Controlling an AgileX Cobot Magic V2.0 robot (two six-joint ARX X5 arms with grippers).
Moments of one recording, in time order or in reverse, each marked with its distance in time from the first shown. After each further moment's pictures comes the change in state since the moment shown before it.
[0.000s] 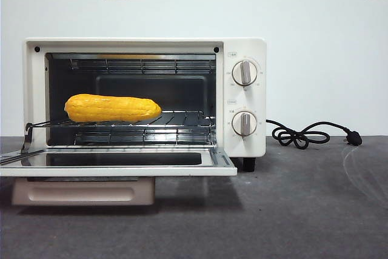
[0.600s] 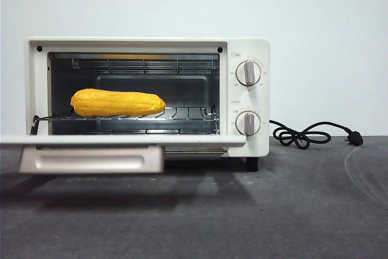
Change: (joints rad) left arm 0.031 0.003 -0.005 -0.003 0.193 0.001; right arm 0.000 0.001 0.000 -0.003 0.000 0.000
